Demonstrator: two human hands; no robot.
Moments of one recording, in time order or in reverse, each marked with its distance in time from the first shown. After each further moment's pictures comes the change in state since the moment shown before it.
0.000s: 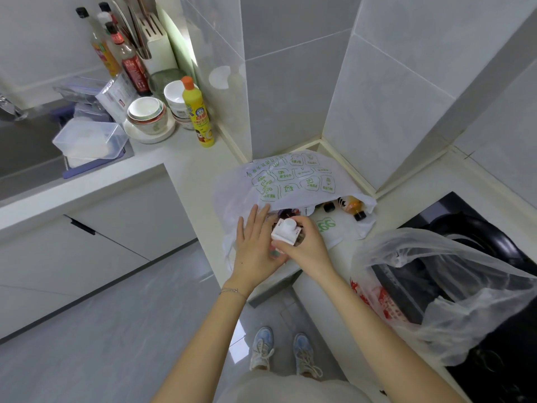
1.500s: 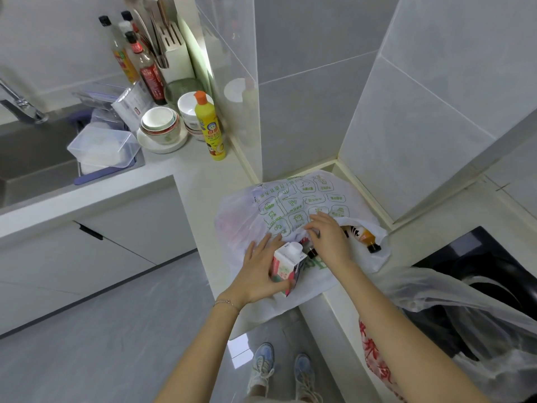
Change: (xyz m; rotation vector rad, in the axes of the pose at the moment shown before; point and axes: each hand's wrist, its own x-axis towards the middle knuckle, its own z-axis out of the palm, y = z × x) left_hand 0.033 -0.019 -0.003 -0.230 -0.394 -0.109; right_hand 0.123 0.041 -0.036 -0.664 -0.036 -0.268
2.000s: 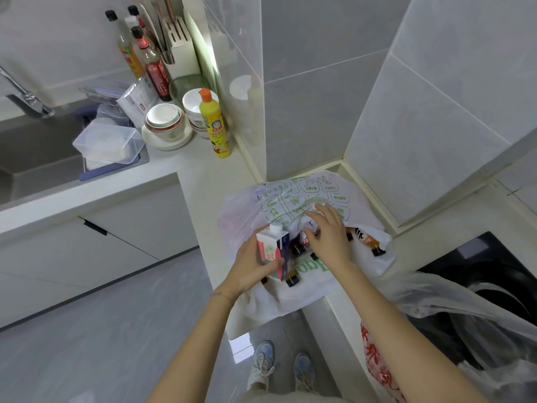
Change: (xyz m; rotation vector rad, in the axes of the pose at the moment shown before) left_hand 0.005 -0.008 -0.019 -0.465 0.153 -0.197; right_hand 0.005 -0.005 0.003 -0.020 0.066 -0.055
